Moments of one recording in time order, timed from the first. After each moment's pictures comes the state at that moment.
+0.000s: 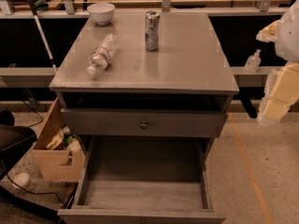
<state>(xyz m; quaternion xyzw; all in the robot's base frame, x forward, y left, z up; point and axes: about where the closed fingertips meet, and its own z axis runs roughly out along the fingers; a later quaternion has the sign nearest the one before) 0.438 -0.214 0.987 -0.60 0.78 -0.05 0.18</state>
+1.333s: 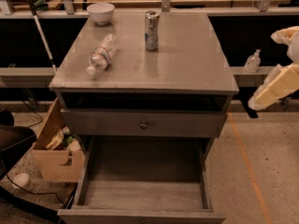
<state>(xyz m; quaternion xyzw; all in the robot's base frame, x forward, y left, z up) 0.491 -0.245 0.966 -0.51 0.80 0.02 0.32</state>
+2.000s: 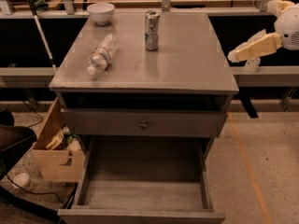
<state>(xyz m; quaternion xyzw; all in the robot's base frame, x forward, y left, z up) 0.618 -0.252 1.001 -0.42 0.73 0.07 0.54</state>
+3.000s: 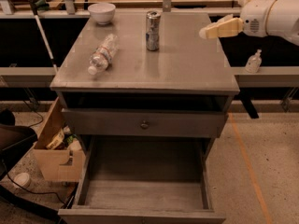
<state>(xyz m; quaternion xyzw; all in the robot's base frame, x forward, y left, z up) 0.717 -0.209 1.001 -0.37 0.69 0.15 0.60</state>
